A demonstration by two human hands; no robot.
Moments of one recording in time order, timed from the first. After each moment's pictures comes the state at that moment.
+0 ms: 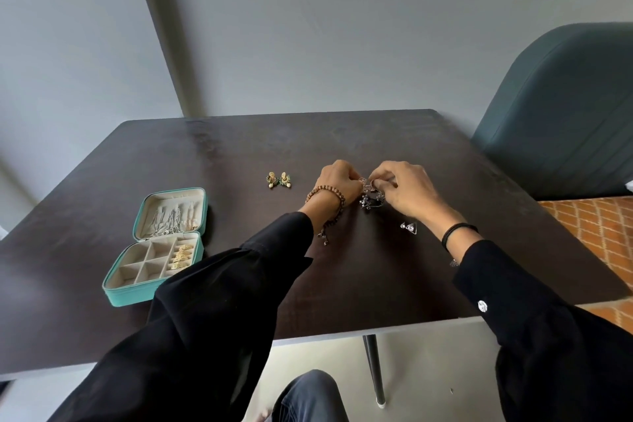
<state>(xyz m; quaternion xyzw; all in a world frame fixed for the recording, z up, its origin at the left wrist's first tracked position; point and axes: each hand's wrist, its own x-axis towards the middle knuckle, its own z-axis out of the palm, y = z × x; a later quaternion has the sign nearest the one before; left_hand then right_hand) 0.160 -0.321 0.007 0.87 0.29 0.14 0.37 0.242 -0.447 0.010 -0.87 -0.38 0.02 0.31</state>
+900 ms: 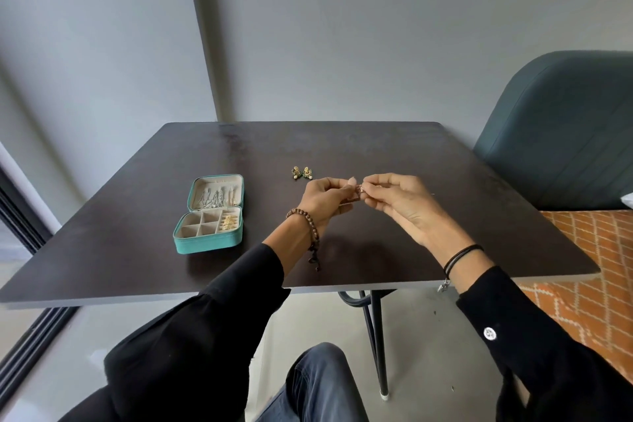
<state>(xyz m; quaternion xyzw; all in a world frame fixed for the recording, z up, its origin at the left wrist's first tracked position) 0.041 -0.360 0.015 0.59 0.24 0.21 0.74 0.136 -0.485 0.030 -0.62 -0.26 0.29 0.68</state>
